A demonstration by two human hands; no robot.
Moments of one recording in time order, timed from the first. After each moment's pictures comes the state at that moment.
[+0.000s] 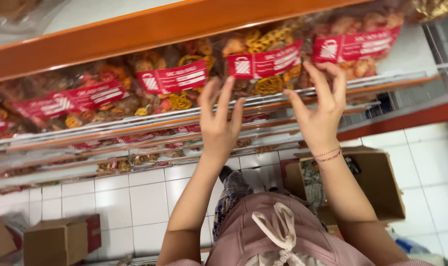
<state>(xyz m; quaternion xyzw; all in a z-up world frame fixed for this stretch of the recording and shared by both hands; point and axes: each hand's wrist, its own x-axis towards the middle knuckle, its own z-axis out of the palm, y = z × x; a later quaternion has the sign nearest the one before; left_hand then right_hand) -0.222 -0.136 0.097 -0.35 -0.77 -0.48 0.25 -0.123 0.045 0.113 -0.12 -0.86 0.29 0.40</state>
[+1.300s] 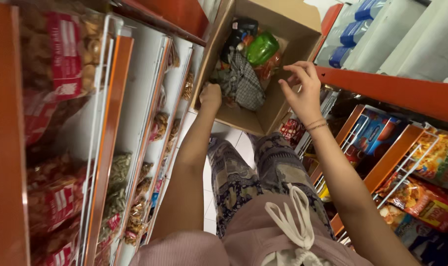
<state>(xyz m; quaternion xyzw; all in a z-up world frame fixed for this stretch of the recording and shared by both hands) 0.004 0.103 -0.453 -0.59 -0.68 0.23 -0.36 0.275 0.114 -0.201 -0.62 -0.65 0.33 0.30</state>
